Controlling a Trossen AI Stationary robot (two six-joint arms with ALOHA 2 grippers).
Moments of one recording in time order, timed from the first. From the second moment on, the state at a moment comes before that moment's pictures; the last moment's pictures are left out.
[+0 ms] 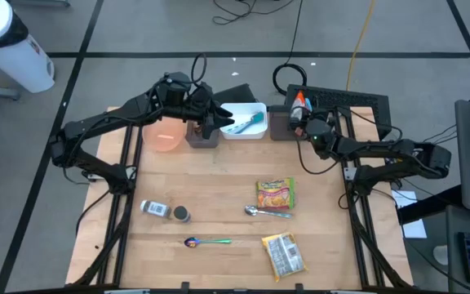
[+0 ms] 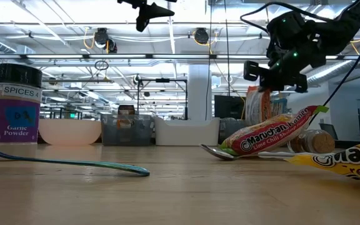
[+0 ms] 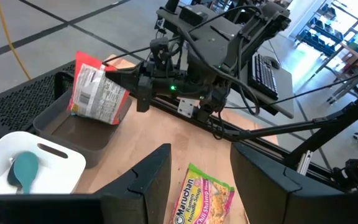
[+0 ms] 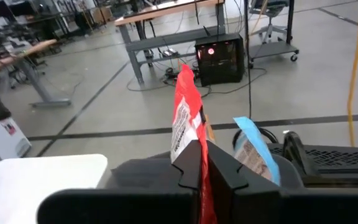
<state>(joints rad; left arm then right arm) 0.41 1.39 1.39 -0.32 0.39 -0.30 -0.46 1.19 0.46 0.39 0.89 0.52</state>
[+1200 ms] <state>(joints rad) 0.41 1.39 1.39 -0.32 0.39 -0.31 -0.50 1.24 0.46 0.31 0.83 0.49</state>
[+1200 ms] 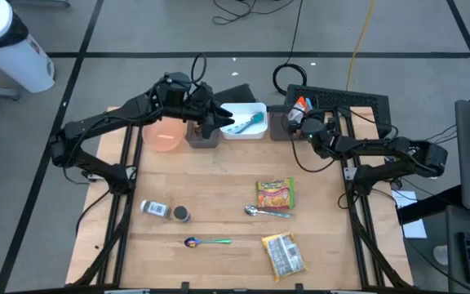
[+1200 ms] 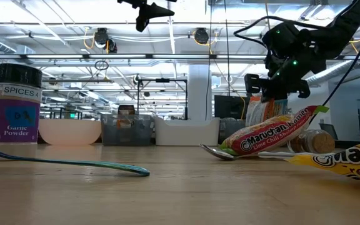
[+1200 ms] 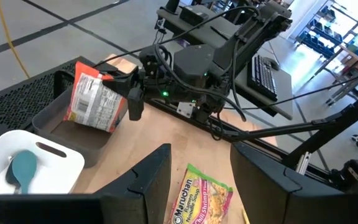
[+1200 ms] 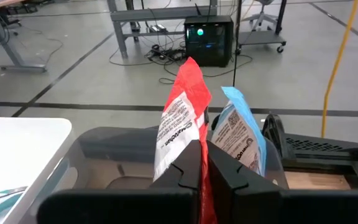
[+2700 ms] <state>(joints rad) 0.41 1.39 1.39 -0.31 0.36 -0.30 -0.50 1.24 0.47 0.24 0.78 0.40</state>
